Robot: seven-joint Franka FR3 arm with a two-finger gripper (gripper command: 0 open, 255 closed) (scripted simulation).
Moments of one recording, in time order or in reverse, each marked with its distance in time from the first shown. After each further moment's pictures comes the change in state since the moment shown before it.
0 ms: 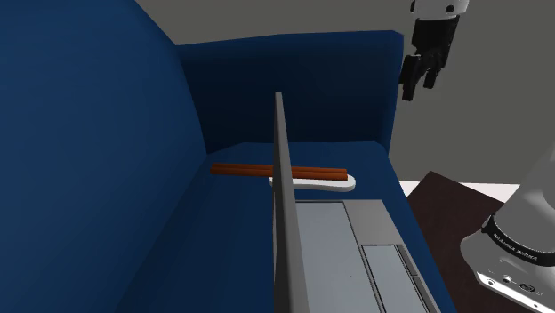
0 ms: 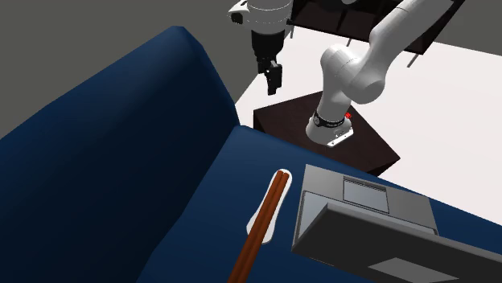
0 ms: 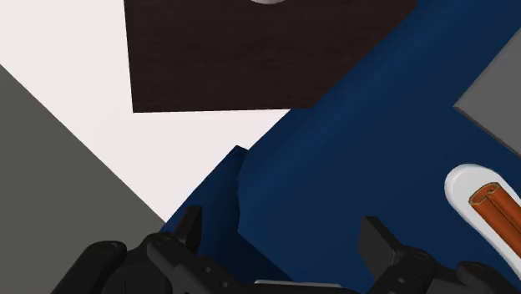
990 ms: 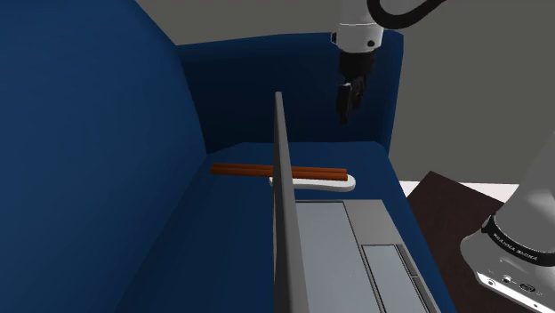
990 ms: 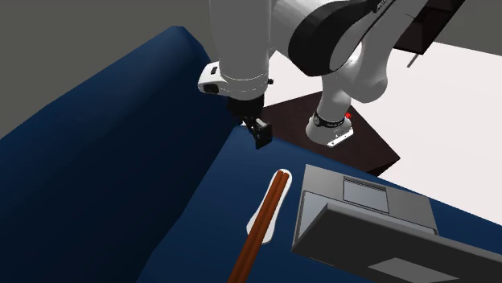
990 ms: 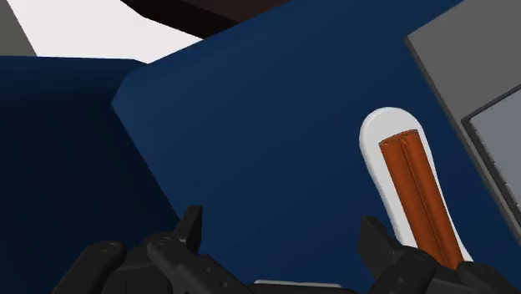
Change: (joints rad) arm 0.157 0.367 0.098 0.147 0.080 0.254 -0.137
